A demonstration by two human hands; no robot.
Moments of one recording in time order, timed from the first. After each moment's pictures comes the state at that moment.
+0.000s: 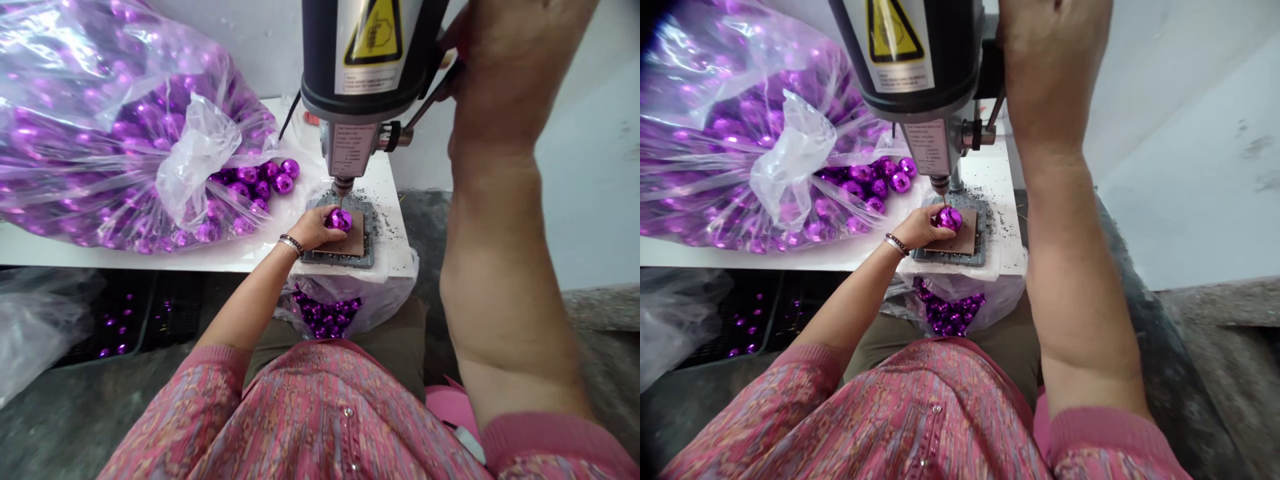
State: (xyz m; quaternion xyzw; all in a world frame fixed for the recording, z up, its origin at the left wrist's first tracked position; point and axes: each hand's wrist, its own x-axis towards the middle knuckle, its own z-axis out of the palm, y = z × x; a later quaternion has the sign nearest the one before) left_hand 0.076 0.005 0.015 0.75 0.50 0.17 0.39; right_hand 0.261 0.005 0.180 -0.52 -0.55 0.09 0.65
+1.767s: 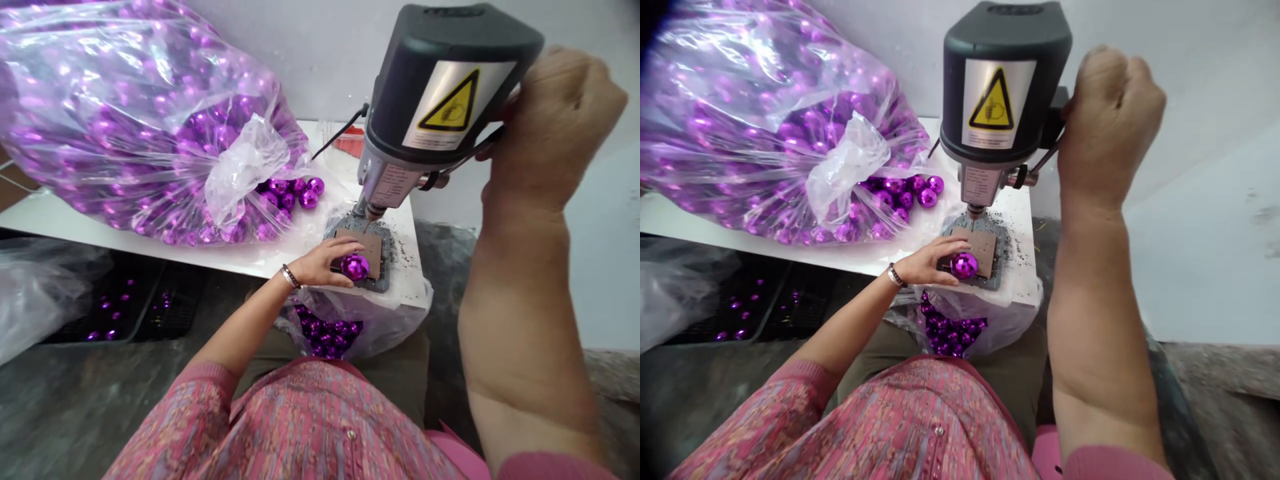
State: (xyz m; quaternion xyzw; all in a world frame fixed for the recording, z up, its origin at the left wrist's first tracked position) left_hand 0.027 -0.014 -0.015 0.86 0.31 0.22 0.35; right_hand 0.266 0.022 0.170 -0.54 -0.53 0.02 0.66
